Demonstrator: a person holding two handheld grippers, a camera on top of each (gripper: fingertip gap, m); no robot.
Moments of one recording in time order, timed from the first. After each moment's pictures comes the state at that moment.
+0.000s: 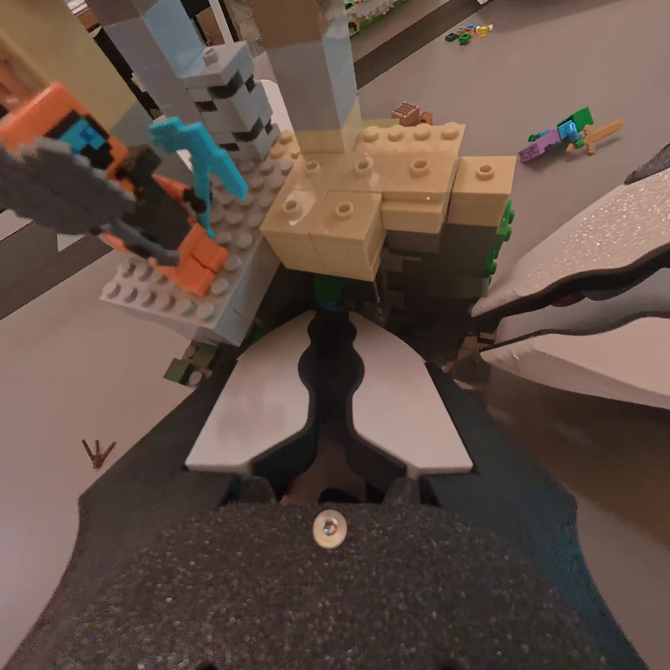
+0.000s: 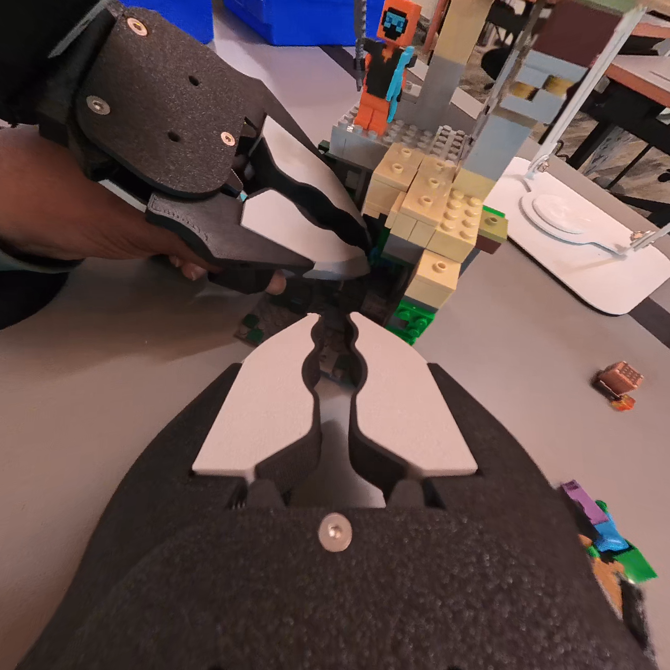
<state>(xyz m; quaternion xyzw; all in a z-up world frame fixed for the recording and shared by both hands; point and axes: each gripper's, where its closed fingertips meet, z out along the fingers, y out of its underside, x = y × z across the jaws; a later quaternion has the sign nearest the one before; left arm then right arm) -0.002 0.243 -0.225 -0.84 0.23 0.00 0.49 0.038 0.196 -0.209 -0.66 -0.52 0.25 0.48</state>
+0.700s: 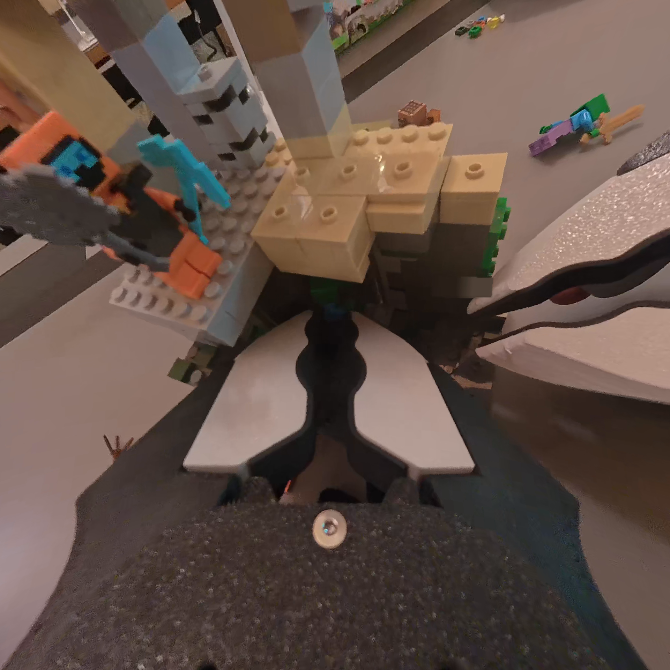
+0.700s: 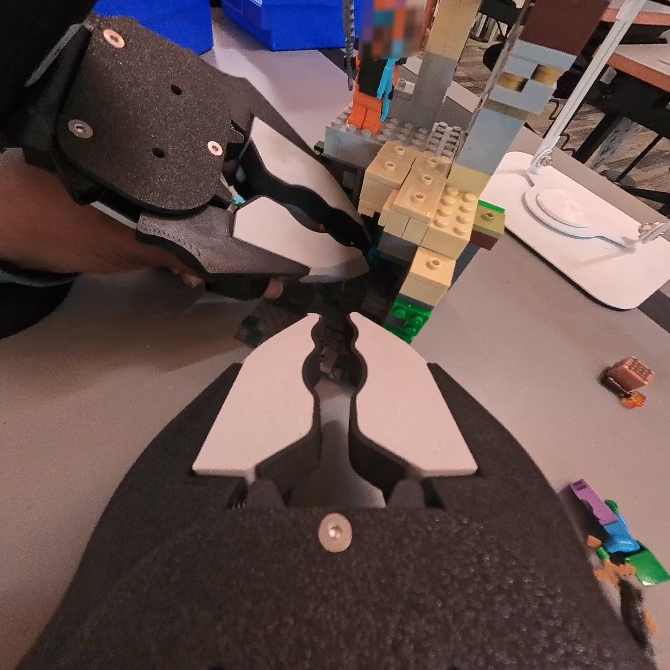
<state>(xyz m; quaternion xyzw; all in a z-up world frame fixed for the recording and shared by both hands) -0.003 0.242 -0.223 -0.83 0.23 0.04 0.50 0.038 0.198 -0.209 -0.67 -0.51 0.26 0.47</state>
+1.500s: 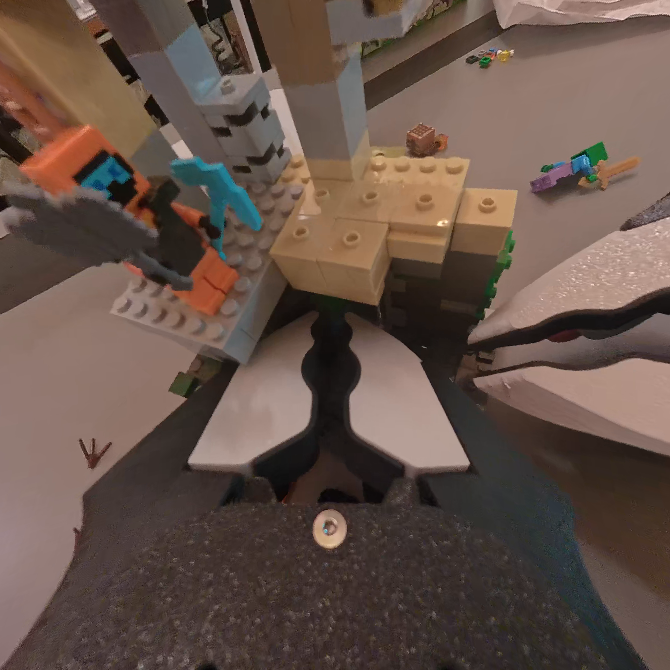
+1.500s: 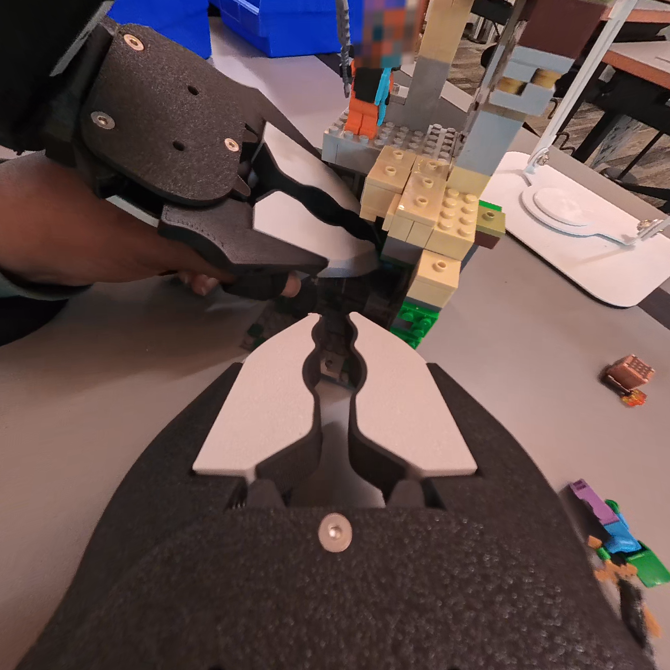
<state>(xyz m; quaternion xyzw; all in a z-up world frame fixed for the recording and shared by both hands) 0.001 0.251 -0.219 -0.84 0.19 0.01 0.50 0.039 0.200 -0.208 -0.67 -0.50 0.27 0.47</state>
